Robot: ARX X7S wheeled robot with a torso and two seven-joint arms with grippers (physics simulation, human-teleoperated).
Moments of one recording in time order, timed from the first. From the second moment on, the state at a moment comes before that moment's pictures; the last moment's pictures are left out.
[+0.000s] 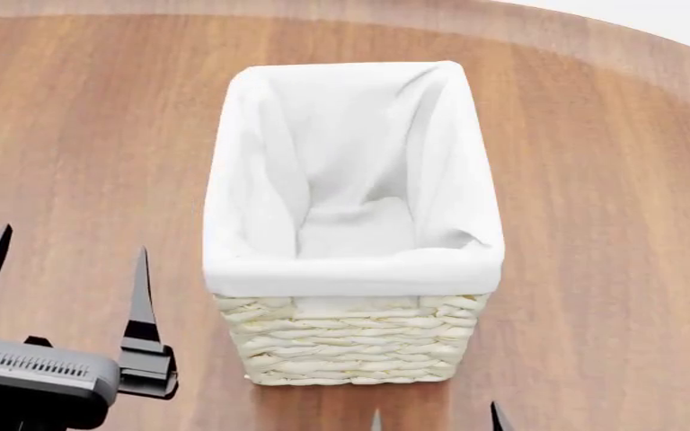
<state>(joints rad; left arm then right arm) -0.85 -0.76 1.36 0.20 -0.56 0.20 -1.06 -0.06 0.38 -0.44 -0.21 0.23 -0.26 0.37</state>
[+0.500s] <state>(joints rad) -0.86 -0.76 1.36 0.23 -0.56 0.18 -1.05 -0.07 0.41 -0.40 -0.32 0.22 -0.24 0.44</state>
